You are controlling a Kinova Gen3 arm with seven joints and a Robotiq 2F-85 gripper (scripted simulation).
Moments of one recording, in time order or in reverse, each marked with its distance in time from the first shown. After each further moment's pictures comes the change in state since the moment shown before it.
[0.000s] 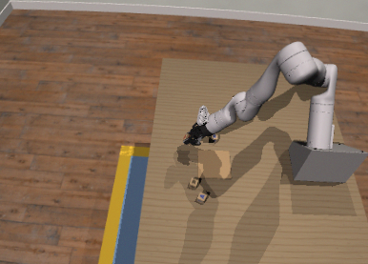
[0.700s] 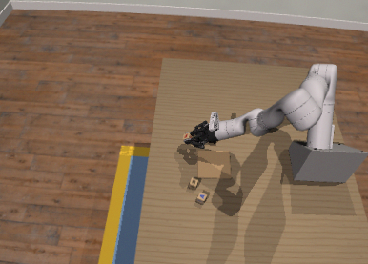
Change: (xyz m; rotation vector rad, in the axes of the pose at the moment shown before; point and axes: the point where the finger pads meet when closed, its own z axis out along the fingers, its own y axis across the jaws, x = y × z) arm -0.004 0.005 0.001 -0.015 0.296 -0.010
